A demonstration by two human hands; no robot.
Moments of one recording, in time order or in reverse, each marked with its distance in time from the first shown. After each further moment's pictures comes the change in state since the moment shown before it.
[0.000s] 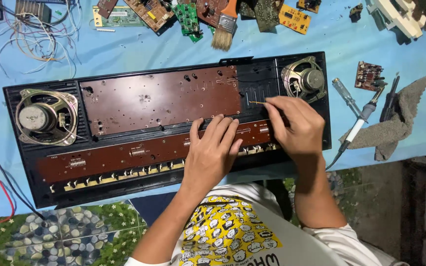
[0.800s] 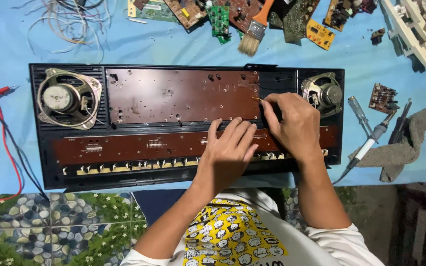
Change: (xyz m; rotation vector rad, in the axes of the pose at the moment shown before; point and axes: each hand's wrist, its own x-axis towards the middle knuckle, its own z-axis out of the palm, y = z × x) left_hand -0.008 -0.007 0.015 0.092 0.103 0.027; right_hand 0.027 -0.005 0.029 -0.119 -0.237 0.009
